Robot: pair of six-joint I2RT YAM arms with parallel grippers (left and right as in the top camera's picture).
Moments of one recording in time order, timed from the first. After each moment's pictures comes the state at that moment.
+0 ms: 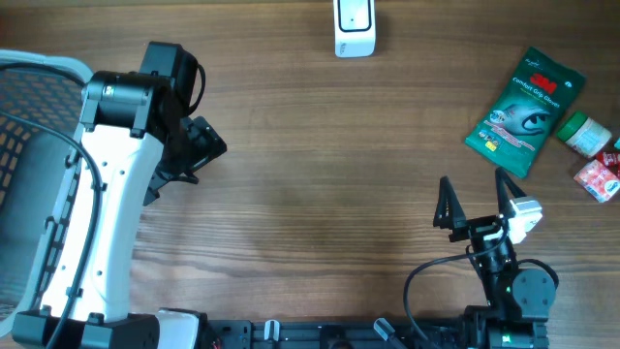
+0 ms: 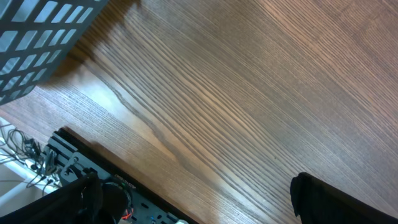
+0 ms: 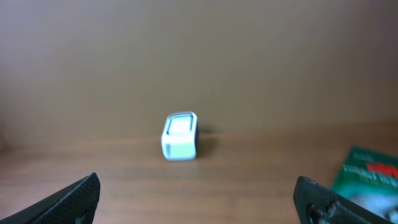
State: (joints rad) left arm -0.16 1.53 1.66 -1.65 -0.16 -0.83; right arm -0.06 0.02 0.01 0.10 -0.23 0.19
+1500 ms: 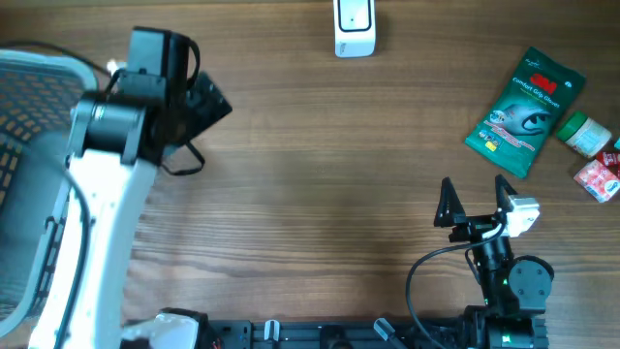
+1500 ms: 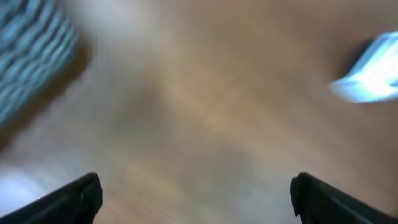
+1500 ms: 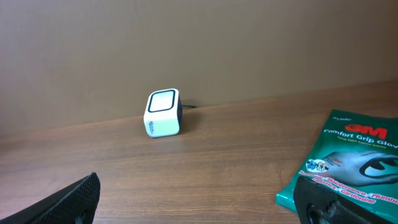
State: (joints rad) left arm -0.20 1.42 1.64 -1.24 -0.17 -0.74; right arm -0.06 0.02 0.01 0.01 -0.17 0.20
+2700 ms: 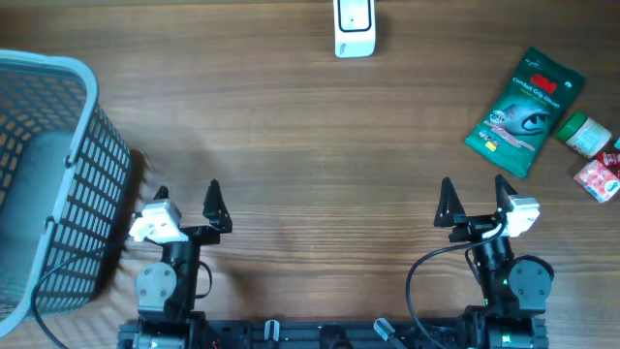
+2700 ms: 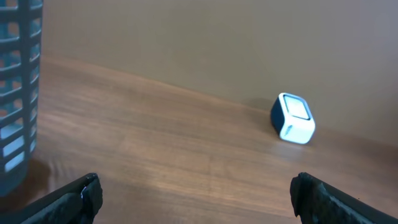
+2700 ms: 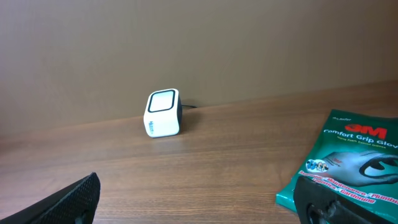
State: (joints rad) left arm -0.08 0.02 0.02 -0.07 -0.08 -0.30; right arm -0.06 0.02 0.01 0.01 -0.17 0.20
